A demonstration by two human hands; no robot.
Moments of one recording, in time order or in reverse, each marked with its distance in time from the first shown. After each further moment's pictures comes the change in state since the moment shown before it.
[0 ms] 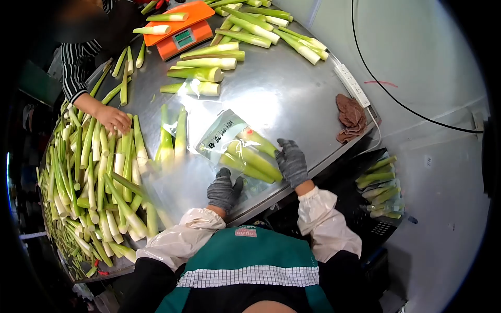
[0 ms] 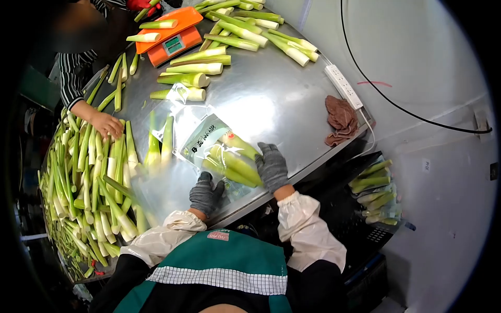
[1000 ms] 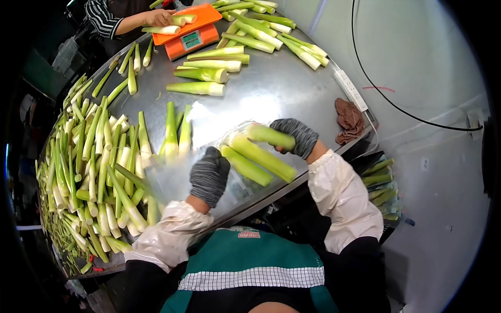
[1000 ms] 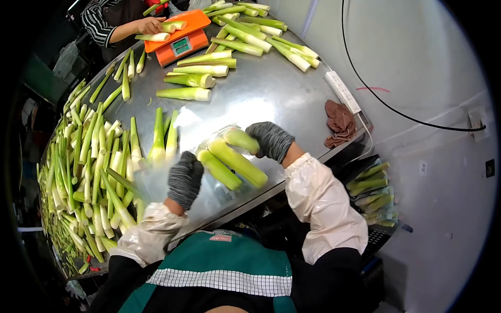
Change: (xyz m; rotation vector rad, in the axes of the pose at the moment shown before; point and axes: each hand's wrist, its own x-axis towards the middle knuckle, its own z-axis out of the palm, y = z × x) left_hand 0.000 0.035 -0.092 -0.064 0.274 0.275; right_hand 0.074 -0.042 -0.044 0.544 -0.825 -0.011
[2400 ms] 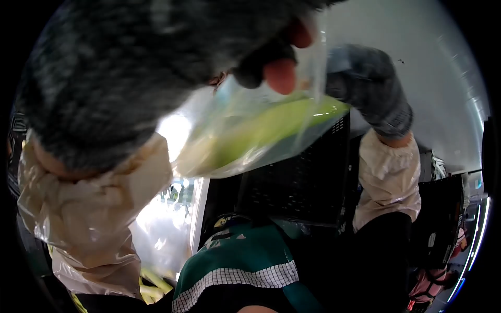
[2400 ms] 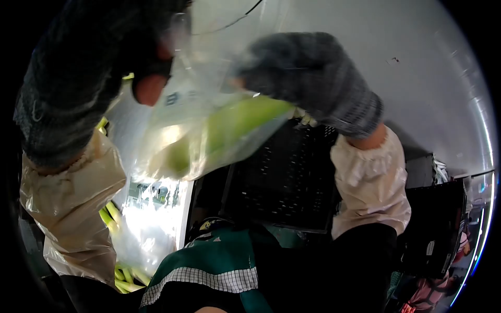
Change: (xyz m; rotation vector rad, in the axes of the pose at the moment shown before) left_hand 0.067 0.327 -0.065 -0.645 -1.177 0.949; right_hand -0.352 -0.131 0.014 -0.894 0.742 -0.547
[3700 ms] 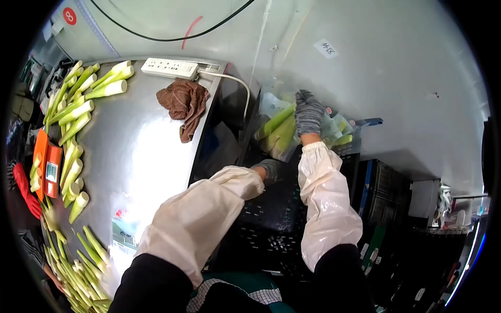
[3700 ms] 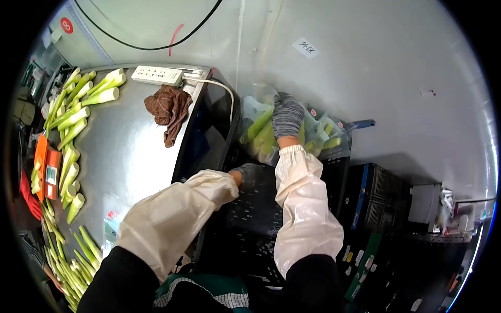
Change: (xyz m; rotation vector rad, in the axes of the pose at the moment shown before) left_hand 0.142 -0.515 0.317 0.550 -0.426 0.294; right_hand -0.157 0.312 0.088 -0.608 0.597 1.108
